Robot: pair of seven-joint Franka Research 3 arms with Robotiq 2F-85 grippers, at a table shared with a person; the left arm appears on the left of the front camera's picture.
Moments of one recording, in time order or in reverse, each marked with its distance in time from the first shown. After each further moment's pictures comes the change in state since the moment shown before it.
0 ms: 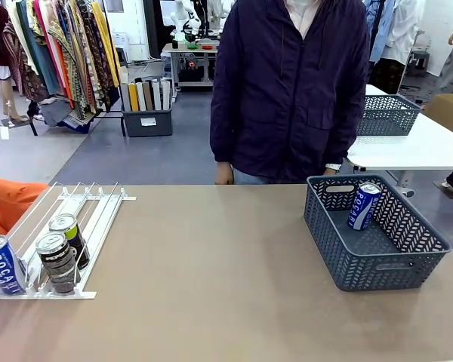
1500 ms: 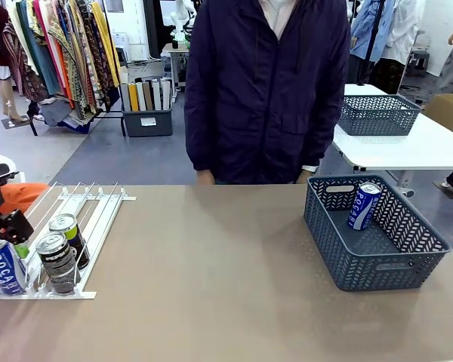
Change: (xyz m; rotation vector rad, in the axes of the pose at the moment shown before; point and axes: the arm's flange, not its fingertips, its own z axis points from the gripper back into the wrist) left arm 0.016 0.010 -0.108 0.094 -0.006 0.379; right arm 0.000 0.000 0.000 0.000 0.000 0.000
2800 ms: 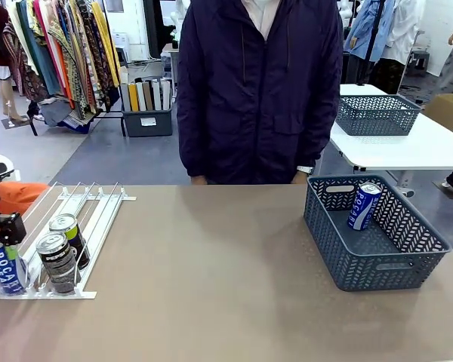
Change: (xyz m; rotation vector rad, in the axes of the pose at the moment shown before) left arm 0.003 0.007 0.004 0.035 -0.037 0.035; right arm 0.000 0.000 0.000 0.000 0.000 0.000
